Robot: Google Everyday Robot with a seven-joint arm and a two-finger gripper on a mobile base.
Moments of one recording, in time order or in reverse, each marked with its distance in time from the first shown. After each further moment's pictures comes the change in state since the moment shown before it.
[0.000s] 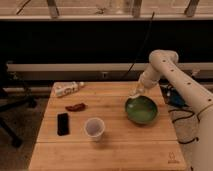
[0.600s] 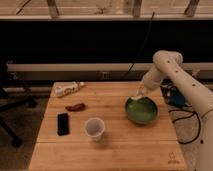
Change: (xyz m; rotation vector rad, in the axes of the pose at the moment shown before) arm 0.001 0.015 -0.006 0.003 -0.013 0.044
